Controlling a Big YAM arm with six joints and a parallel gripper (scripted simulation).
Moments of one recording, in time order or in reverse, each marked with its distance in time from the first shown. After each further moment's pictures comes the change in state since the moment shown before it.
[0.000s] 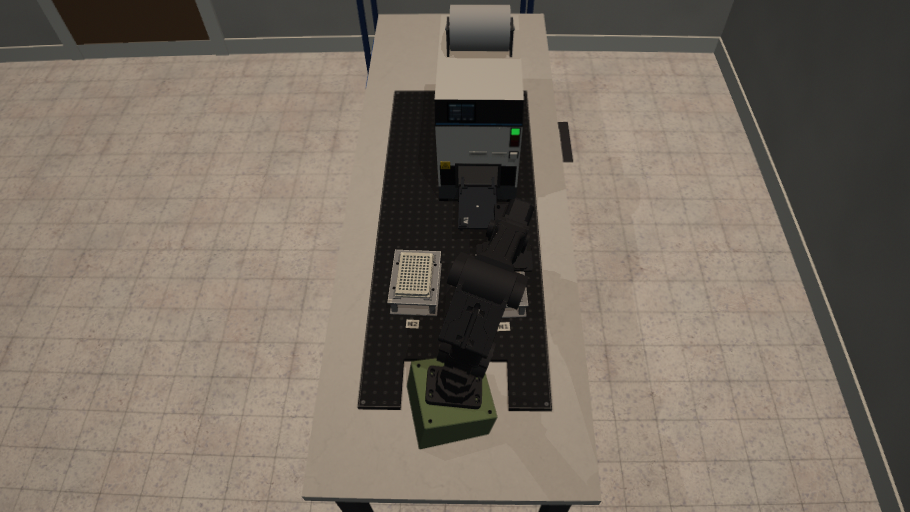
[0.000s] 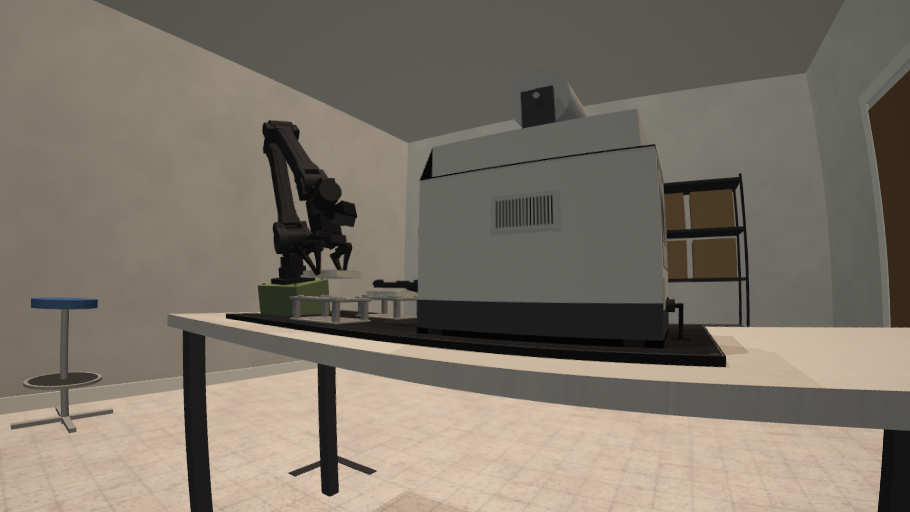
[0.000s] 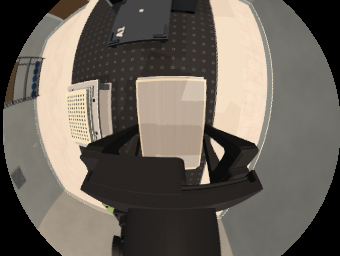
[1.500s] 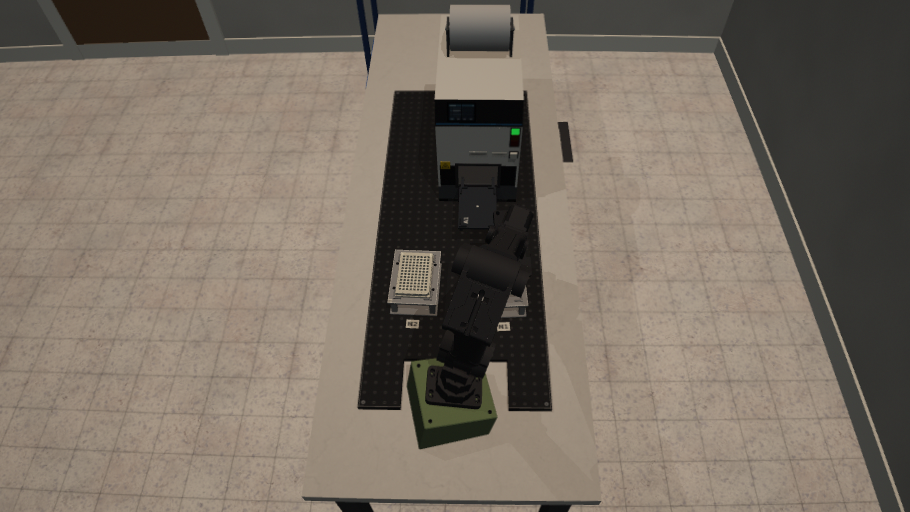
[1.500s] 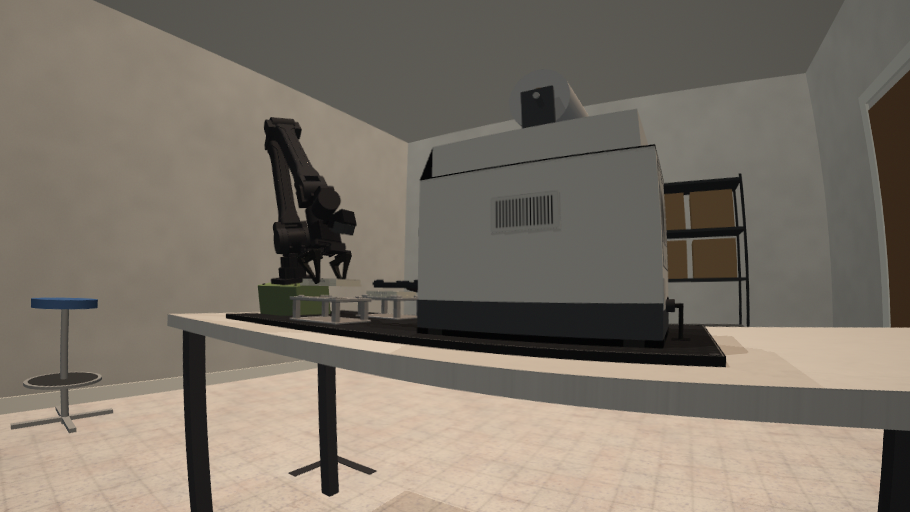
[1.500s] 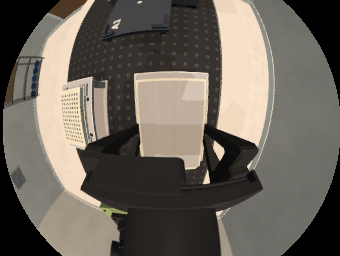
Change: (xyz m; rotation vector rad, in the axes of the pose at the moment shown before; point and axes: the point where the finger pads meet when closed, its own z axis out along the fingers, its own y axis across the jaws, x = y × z) arm 0.009 0.001 0.018 -0.003 0.007 0.000
